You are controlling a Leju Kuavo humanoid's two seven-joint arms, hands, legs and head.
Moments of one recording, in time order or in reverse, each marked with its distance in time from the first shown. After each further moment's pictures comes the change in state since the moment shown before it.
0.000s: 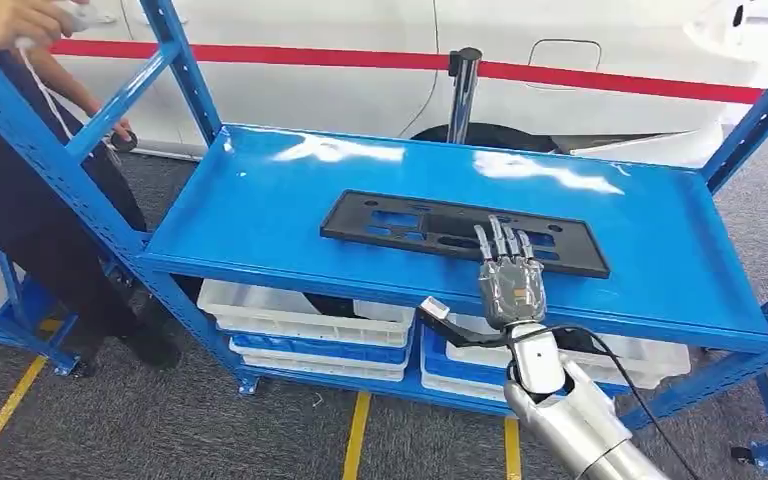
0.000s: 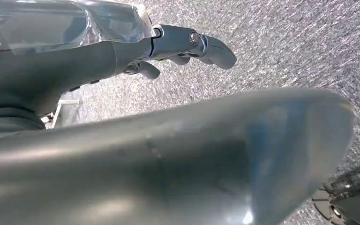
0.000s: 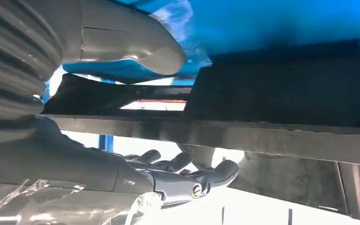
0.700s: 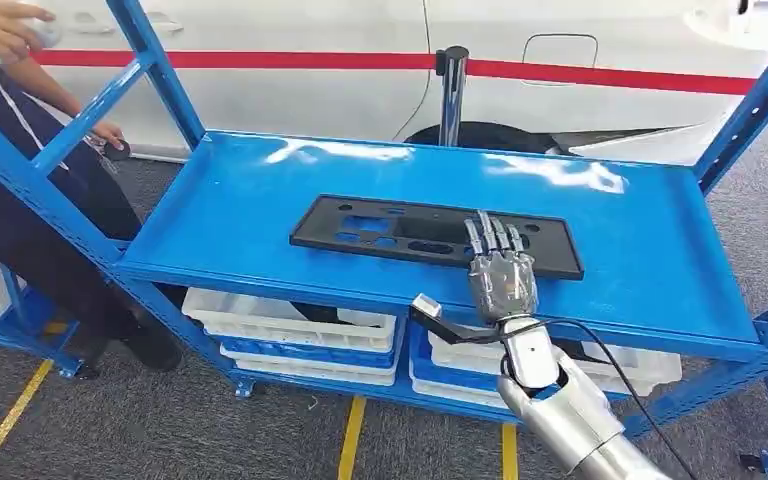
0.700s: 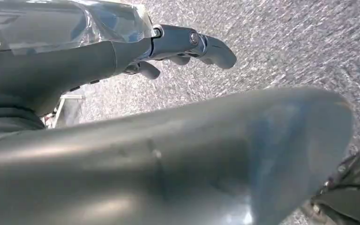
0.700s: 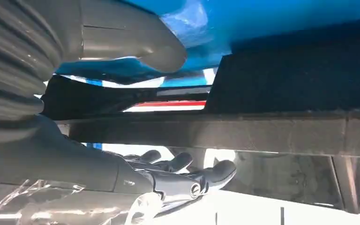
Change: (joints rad) left arm -0.004 0.000 0.003 0.000 0.000 -0.003 -0.003; right arm -0.008 0.020 0.005 0.015 0.000 -0.002 -0.006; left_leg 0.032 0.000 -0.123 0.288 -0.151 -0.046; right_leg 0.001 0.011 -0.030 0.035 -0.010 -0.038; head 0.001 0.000
